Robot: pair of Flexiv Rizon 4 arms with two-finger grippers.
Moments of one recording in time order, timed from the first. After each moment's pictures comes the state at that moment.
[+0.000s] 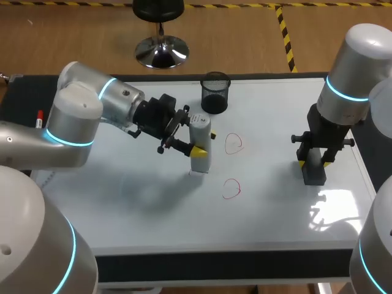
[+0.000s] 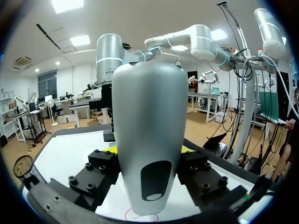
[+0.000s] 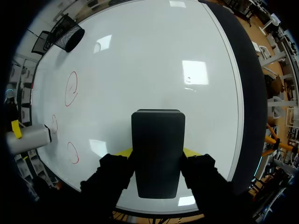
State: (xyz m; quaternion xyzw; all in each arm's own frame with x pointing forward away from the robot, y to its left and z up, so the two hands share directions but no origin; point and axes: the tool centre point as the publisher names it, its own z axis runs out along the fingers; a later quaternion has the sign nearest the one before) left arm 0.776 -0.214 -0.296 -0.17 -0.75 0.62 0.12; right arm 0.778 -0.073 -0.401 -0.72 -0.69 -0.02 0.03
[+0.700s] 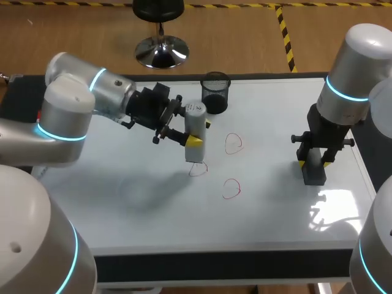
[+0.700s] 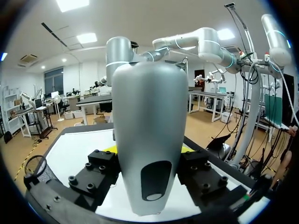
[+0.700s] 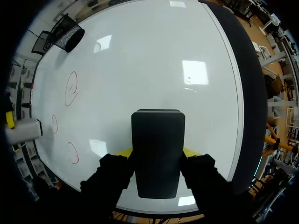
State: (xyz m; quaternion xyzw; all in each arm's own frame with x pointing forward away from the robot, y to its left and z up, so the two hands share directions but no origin) left arm 0.795 -0.199 -0.278 -0.14 -0.77 0.61 0.10; right arm 0.778 -0.073 -0.401 -0.72 -0.69 -0.02 0.03
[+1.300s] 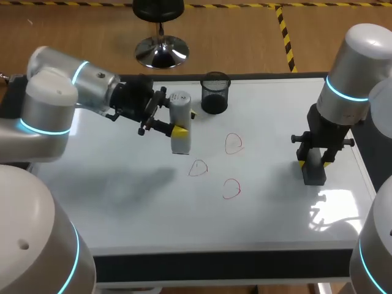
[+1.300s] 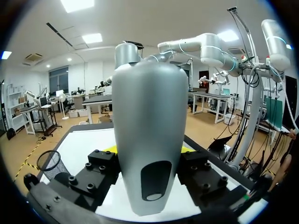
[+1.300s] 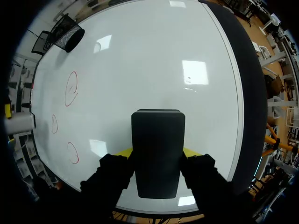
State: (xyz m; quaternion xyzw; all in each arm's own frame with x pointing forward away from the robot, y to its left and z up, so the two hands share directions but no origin) left arm 0.814 -0.163 -0.265 -0.12 -0.77 0.62 0.09; right arm 0.778 -0.073 -0.401 -0.72 -0.69 -0.02 0.03
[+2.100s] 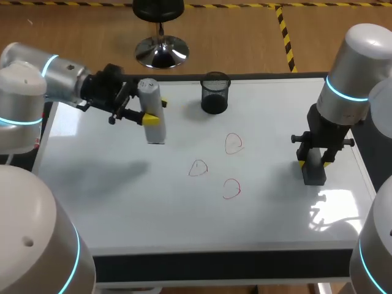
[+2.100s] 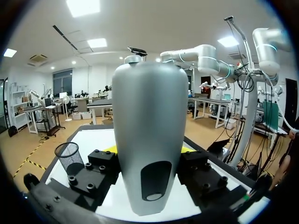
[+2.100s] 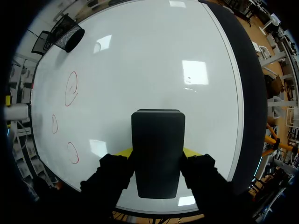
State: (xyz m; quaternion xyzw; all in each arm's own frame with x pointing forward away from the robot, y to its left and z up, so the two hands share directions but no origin) left arm 0.844 -0.091 -0.255 -0.10 -0.76 0.64 0.09; right arm 0.778 -0.073 -0.401 -0.72 -0.69 -0.02 0.03
